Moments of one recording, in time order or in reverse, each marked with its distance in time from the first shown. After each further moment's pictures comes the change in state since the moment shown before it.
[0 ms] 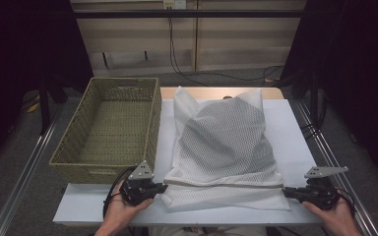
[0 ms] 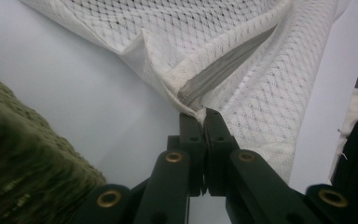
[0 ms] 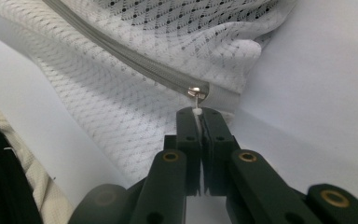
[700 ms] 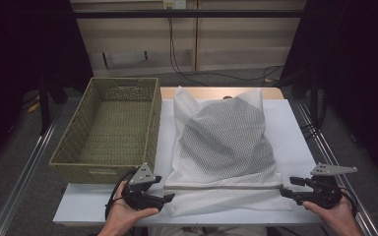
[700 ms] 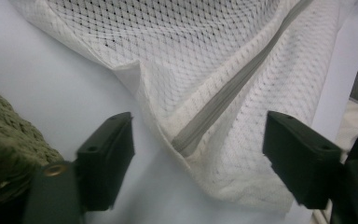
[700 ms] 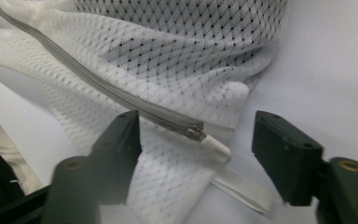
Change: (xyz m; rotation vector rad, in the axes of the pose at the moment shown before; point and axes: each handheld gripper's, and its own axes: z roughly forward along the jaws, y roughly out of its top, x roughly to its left) left arm -0.012 0.001 -0.003 -0.071 0.032 -0.005; right arm -0.002 0.003 -0.008 -0.148 0.010 0.014
